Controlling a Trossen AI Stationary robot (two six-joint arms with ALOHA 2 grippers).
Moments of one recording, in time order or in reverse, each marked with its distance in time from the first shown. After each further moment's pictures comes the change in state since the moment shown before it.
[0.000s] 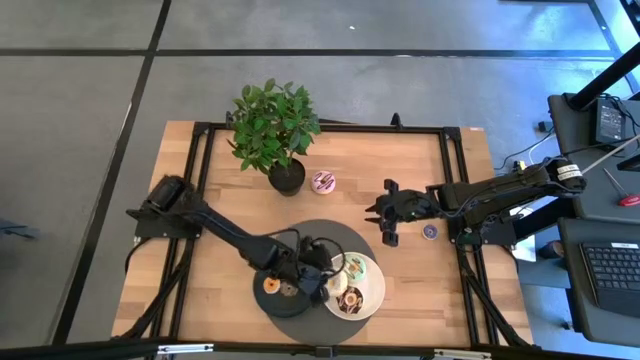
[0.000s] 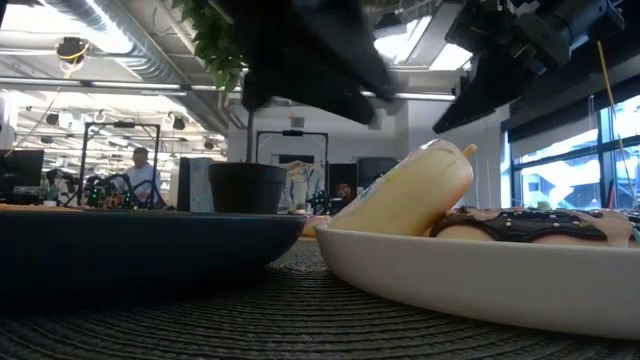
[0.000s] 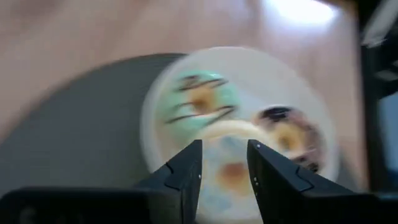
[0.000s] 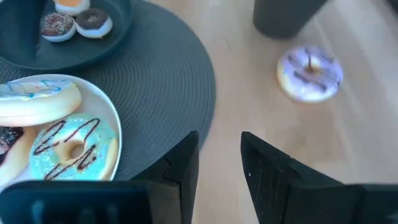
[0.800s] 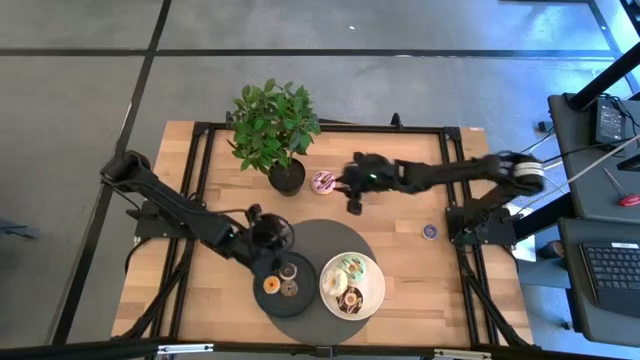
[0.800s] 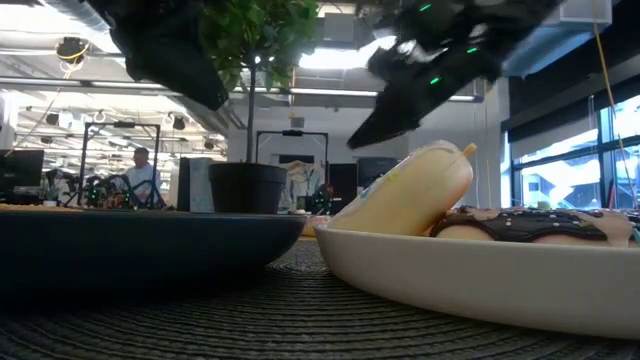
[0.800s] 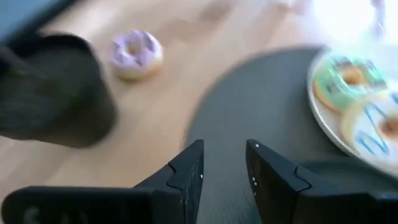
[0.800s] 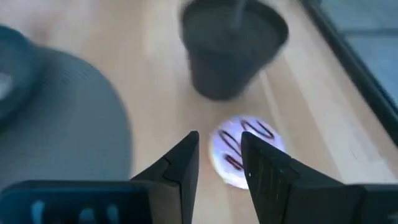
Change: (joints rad) left arm -0.040 -0.455 -0.345 -0.351 -0.308 -0.153; right arm -0.313 0.387 0.197 0.297 -0.171 -0.226
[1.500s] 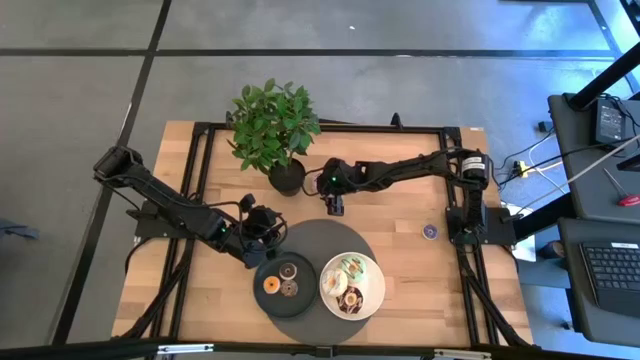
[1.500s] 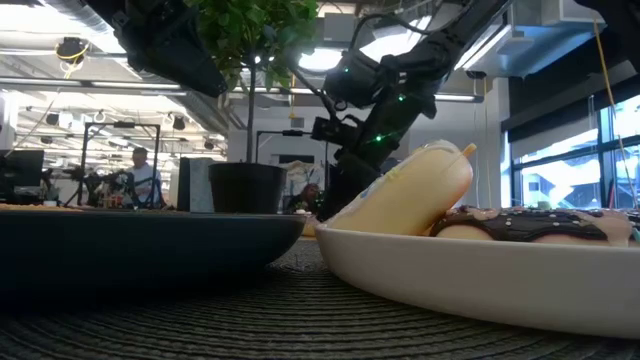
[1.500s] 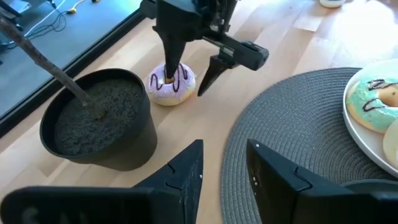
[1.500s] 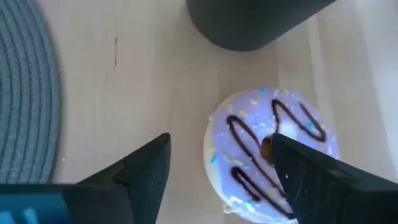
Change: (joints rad) left arm 0.014 -0.092 -0.062 0.009 -0.127 0.094; right arm -0.025 0.412 0.320 -0.205 0.036 -0.136
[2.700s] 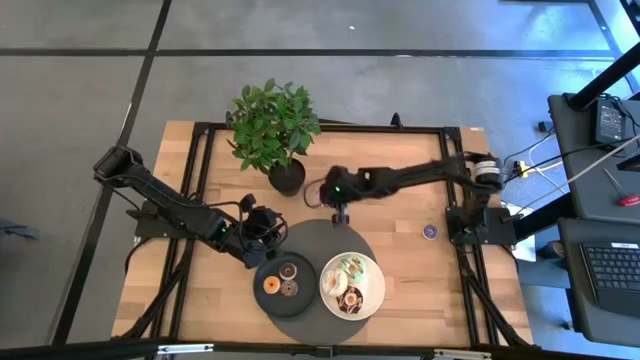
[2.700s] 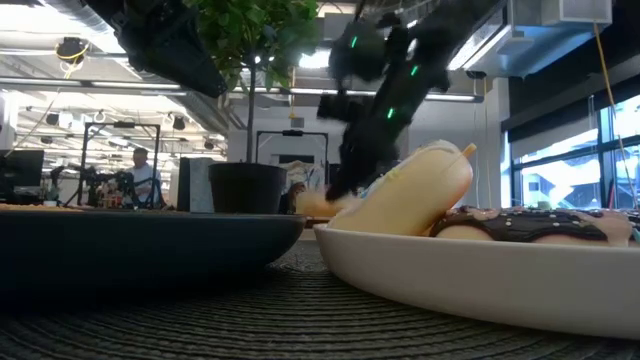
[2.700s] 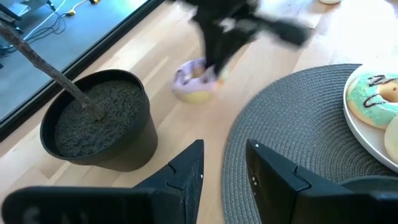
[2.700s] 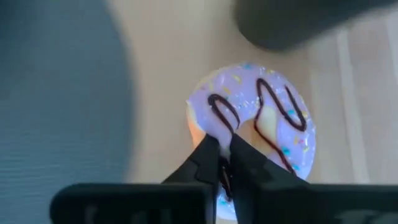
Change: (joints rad) left arm 0.000 0.002 0.000 0.000 0.003 0.018; right arm 0.093 -0.089 -0.002 -0.125 0.000 0.070
